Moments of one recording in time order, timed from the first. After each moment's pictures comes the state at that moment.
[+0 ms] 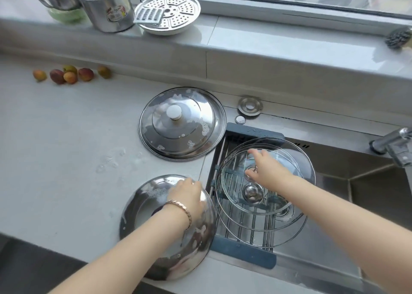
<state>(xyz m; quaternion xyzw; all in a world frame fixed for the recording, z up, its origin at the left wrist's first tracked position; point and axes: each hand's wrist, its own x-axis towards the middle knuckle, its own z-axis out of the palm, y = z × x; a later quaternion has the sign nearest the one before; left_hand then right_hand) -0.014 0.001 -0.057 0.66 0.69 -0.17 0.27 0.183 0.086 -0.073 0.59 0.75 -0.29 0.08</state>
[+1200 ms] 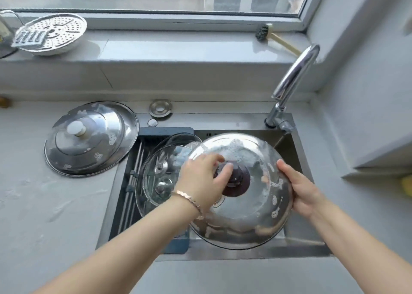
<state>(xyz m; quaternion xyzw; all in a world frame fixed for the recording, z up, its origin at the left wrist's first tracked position) 0.225 -0.003 0.021 0.69 0.60 0.16 0.36 0.439 -0.027 -0.025 0.55 0.16 -0.70 -0.43</state>
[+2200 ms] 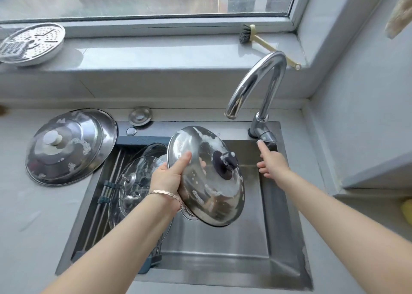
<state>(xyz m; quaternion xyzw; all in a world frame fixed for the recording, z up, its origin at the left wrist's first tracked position) 0.295 0.039 -0.012 0.15 0.60 0.45 0.65 0.520 0.085 -0.080 0.76 0.30 -0.51 -0.26</state>
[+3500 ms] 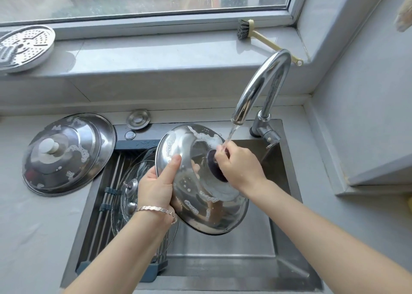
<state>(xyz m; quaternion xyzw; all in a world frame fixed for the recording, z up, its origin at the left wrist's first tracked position) 0.282 0.034 0.006 0.20 0.61 0.50 0.58 0.431 0.068 -0.014 0.68 0.60 -0.36 -0.22</state>
